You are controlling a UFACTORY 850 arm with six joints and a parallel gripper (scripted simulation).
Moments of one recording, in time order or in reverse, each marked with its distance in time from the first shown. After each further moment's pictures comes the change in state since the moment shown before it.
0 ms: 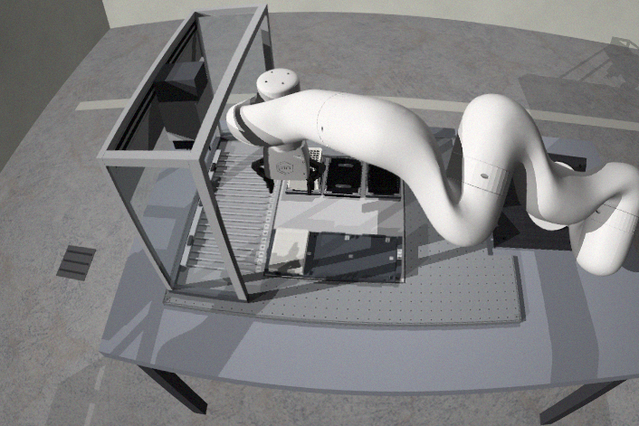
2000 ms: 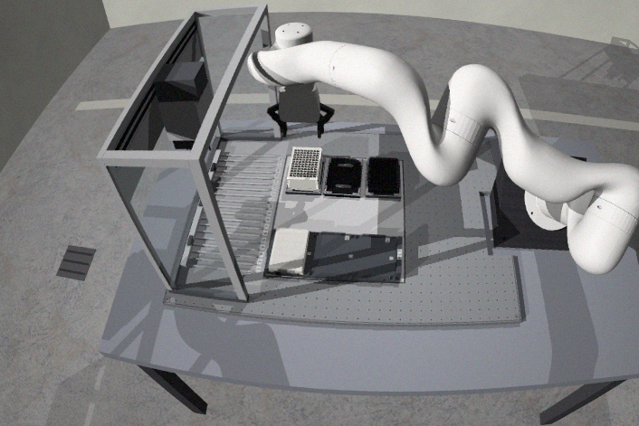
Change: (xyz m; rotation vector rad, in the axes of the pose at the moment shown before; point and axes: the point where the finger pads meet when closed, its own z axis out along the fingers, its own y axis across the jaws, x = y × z) arm 0.178 0.007 -0.018 -0.001 0.000 0.000
